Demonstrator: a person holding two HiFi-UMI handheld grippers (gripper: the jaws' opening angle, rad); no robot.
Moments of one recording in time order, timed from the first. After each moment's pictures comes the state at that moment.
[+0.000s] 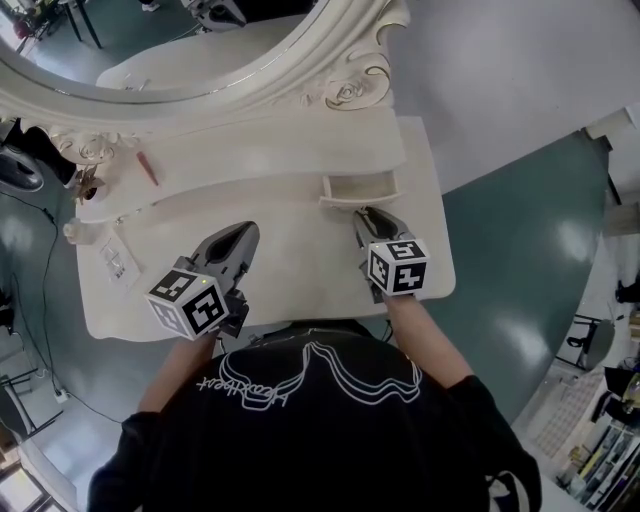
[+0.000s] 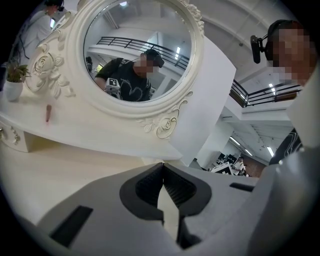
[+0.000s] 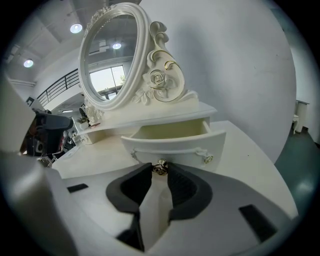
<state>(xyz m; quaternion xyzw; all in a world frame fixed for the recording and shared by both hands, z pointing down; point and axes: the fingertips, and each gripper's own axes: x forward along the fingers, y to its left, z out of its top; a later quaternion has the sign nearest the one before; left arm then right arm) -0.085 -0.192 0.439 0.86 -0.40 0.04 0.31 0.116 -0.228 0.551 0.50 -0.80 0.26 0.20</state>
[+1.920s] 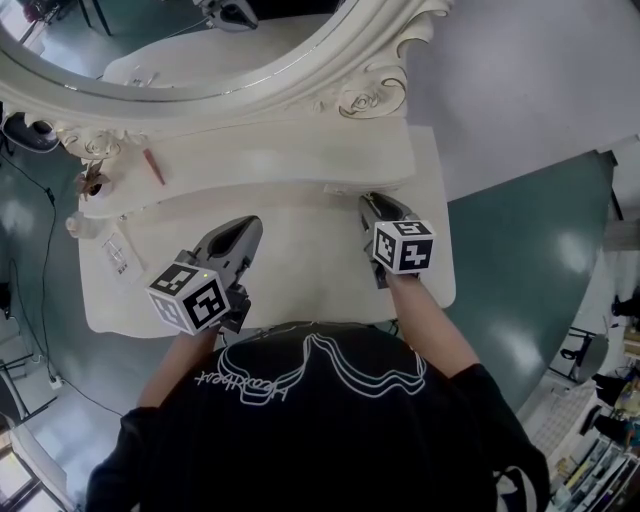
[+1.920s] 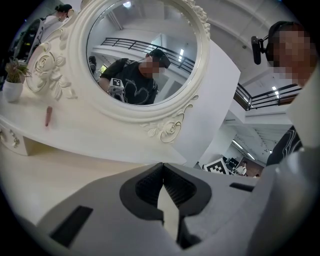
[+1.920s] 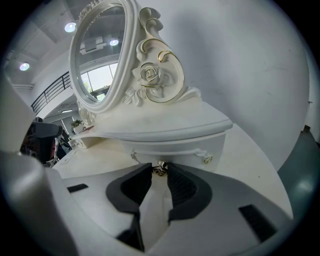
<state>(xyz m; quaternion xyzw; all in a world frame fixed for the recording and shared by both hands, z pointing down) -0.092 -0.211 0.433 0.85 -0.41 0.03 0.32 0.114 -0.277 0.547 0.49 -0.80 0.28 0.22</state>
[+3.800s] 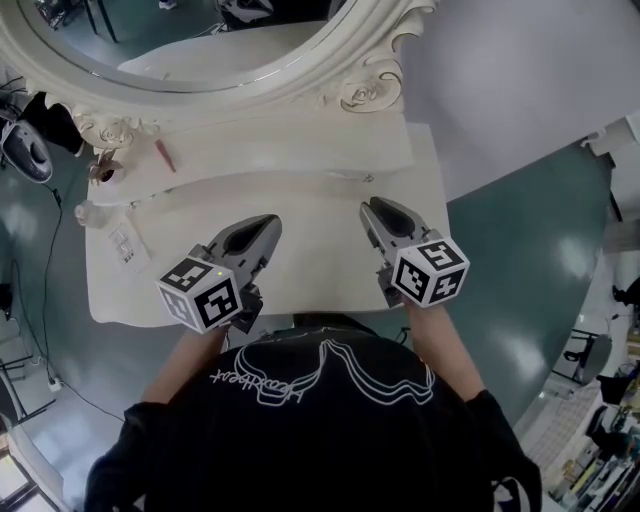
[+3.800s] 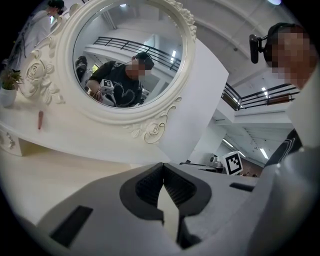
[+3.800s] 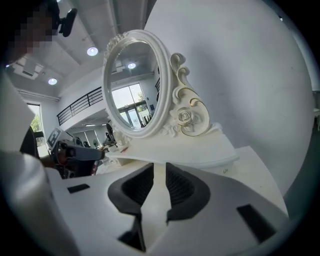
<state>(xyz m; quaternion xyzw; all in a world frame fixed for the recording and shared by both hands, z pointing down) -0.066 -0.175 0.404 0.88 -0.37 0.02 0.30 0.083 -0.213 0.438 0.42 -0.87 0.23 0.10</state>
